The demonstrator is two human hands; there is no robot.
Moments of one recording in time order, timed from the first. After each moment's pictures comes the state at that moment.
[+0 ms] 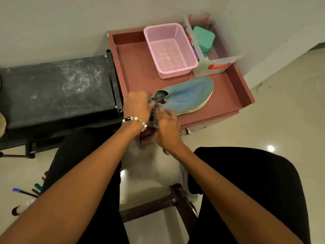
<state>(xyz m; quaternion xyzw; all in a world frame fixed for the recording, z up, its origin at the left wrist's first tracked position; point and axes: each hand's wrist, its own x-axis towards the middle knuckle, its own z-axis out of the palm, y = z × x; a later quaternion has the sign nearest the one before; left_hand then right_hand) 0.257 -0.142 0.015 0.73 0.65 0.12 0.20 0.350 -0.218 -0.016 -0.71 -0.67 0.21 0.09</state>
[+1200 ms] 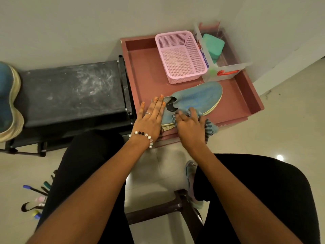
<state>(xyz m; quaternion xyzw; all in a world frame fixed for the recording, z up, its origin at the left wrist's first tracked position) 0.242 -0.175 -0.044 0.86 0.50 -0.05 -0.03 0.385 -0.214 -0.003 -0.72 -0.69 0.06 -0.07</state>
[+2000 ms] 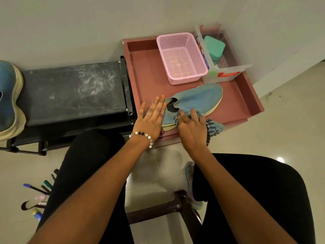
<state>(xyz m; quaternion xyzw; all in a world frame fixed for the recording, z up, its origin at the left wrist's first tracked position) 0.244 -0.175 -0.042 0.86 0.50 -0.07 -0.02 0.388 -0.218 -0.004 -0.70 -0.70 0.01 -0.09</state>
